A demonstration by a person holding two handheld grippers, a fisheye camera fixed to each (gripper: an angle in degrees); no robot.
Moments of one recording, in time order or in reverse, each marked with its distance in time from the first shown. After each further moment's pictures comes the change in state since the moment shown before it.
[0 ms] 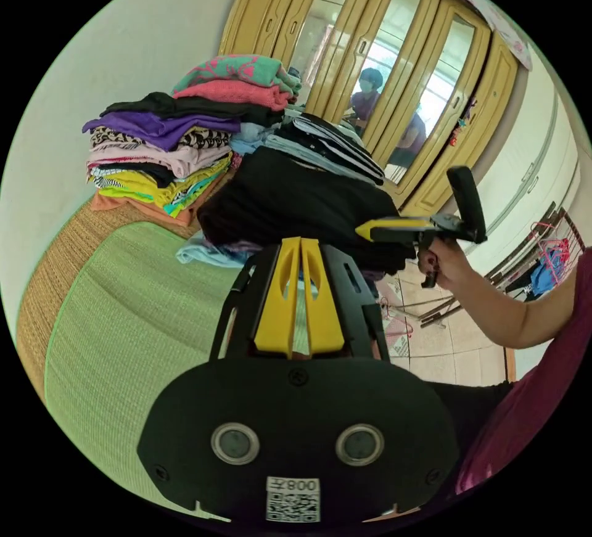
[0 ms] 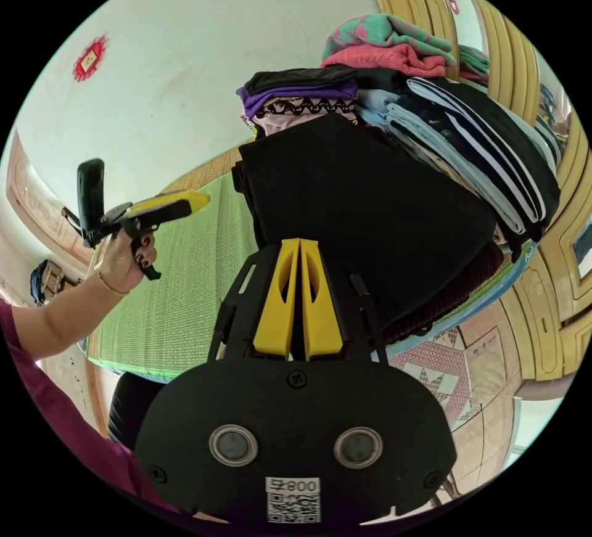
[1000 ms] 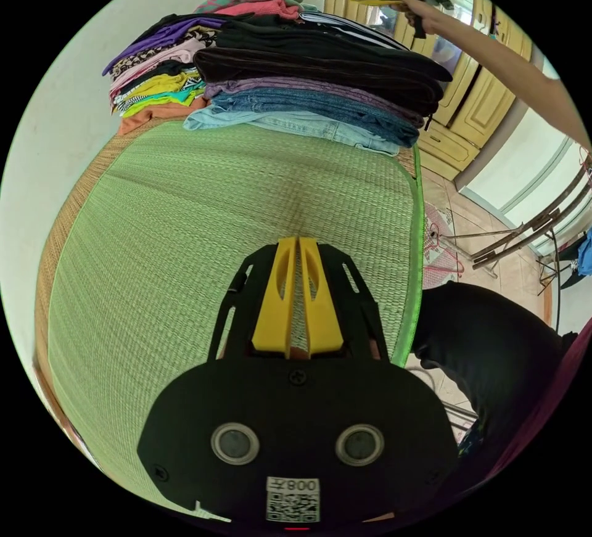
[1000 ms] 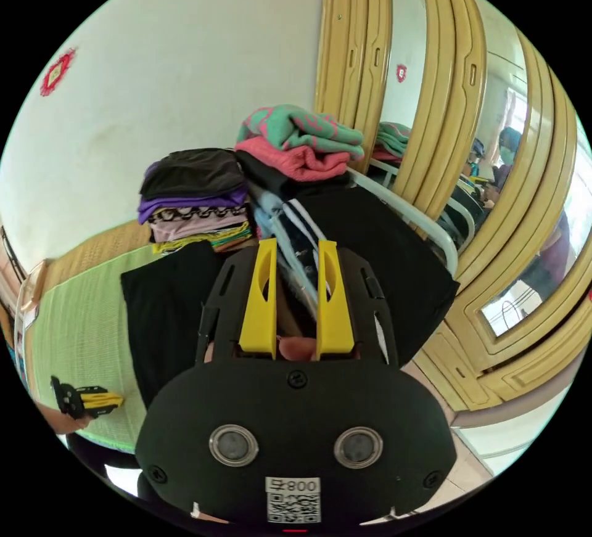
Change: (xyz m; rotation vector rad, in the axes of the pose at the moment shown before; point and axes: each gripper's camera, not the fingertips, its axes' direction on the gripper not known) left arm 0.082 0.293 0.040 -0.276 -0.262 0.010; right arm 0.190 -0.196 -0.070 0.266 0.423 -0.022
